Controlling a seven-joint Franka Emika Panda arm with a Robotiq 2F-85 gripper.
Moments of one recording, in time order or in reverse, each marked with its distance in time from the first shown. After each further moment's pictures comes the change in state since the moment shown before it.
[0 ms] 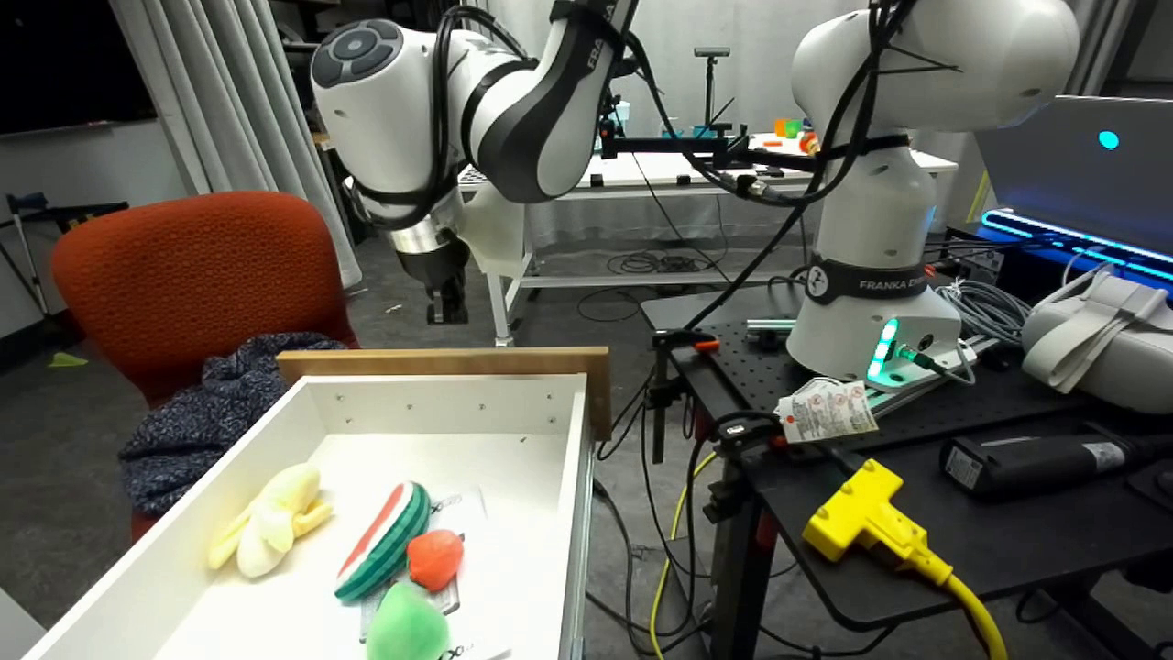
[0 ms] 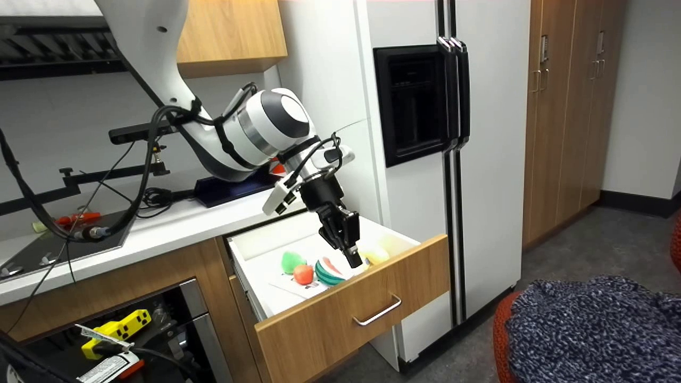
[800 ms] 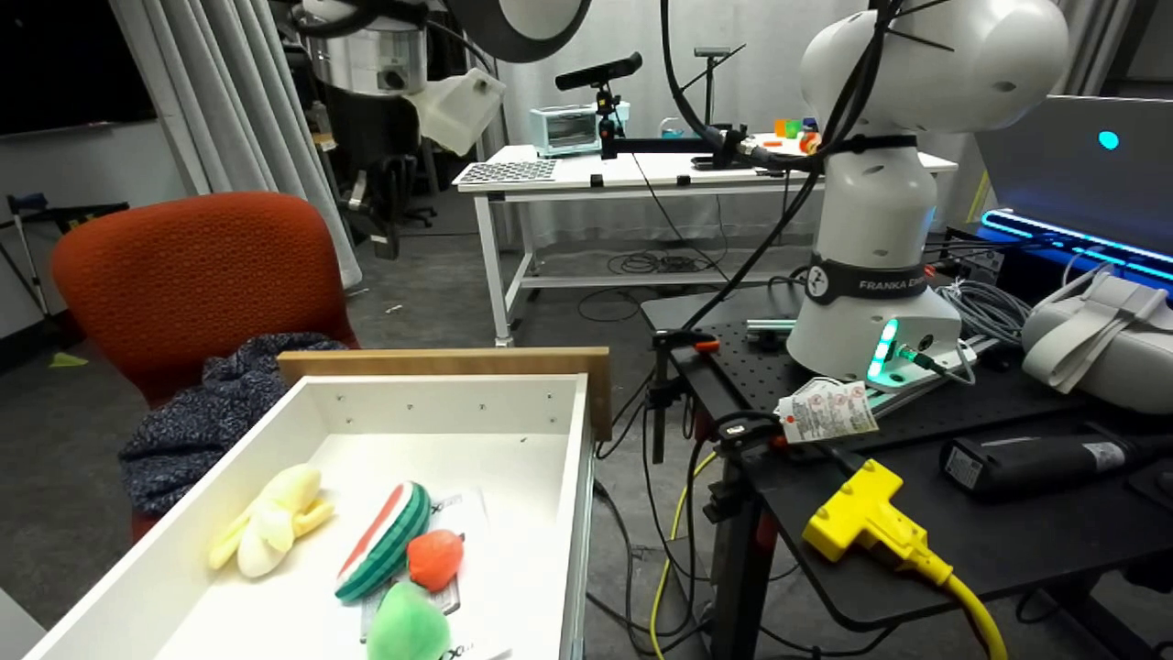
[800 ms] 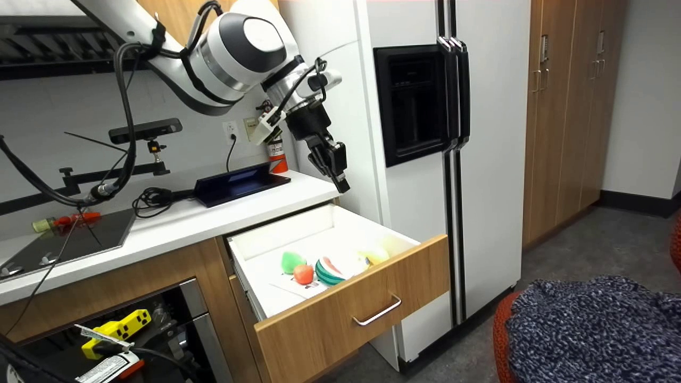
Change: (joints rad) arm -0.181 -0.279 0.210 -0.022 0.281 0.072 -0.136
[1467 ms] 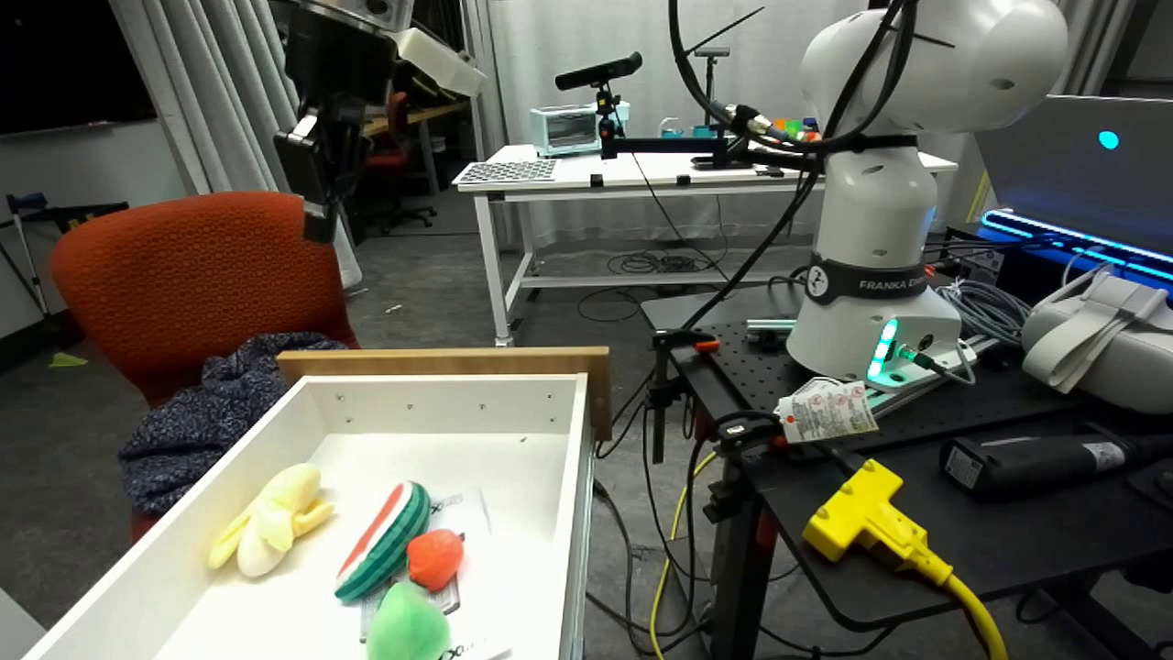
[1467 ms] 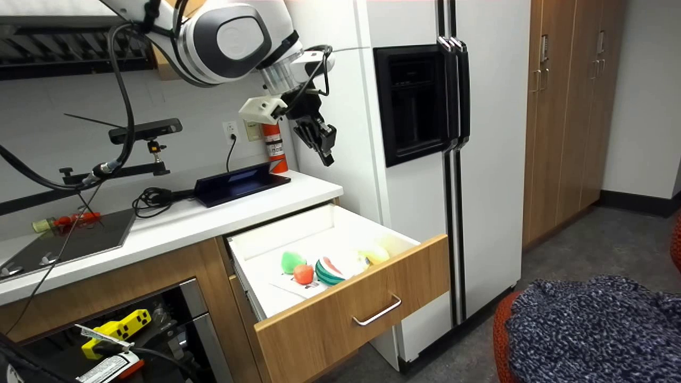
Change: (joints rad) arm -0.008 -0.058 0.064 -0.024 0.561 0.170 -0.480
